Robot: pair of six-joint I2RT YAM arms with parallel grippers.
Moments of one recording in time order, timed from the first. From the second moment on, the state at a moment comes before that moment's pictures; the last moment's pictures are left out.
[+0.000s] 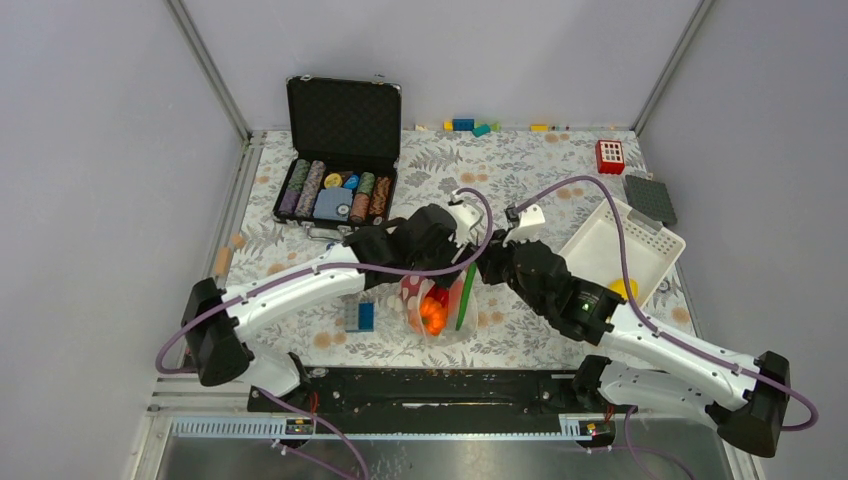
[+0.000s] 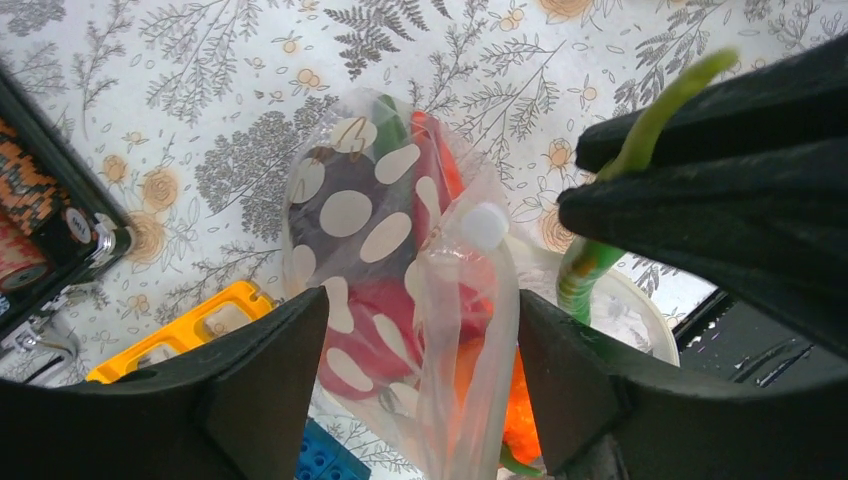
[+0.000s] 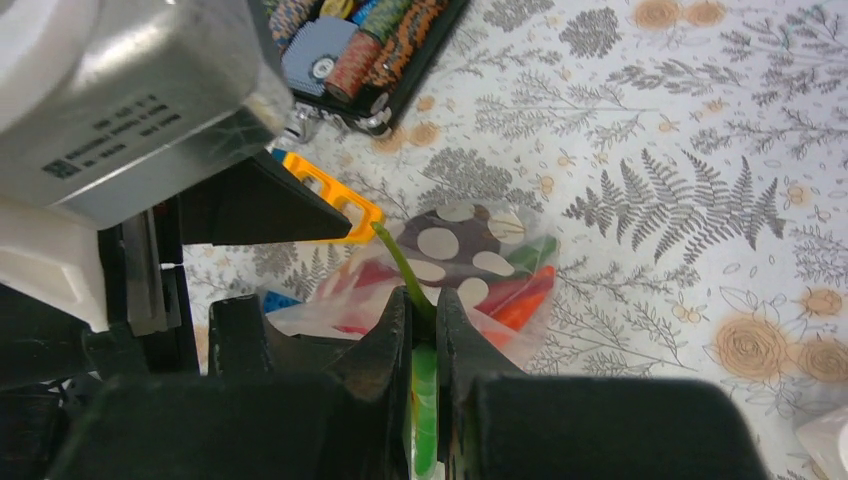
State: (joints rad) left arm -1.01 1.43 1.27 -0.60 -0.18 -0.15; right arm 0.98 0.91 0.77 -0.19 0.43 0.51
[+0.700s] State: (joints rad) left arm -1.03 1.48 1.34 -0.57 -0.33 -0.26; right arm 0.98 0.83 0.65 0.03 0.24 0.39
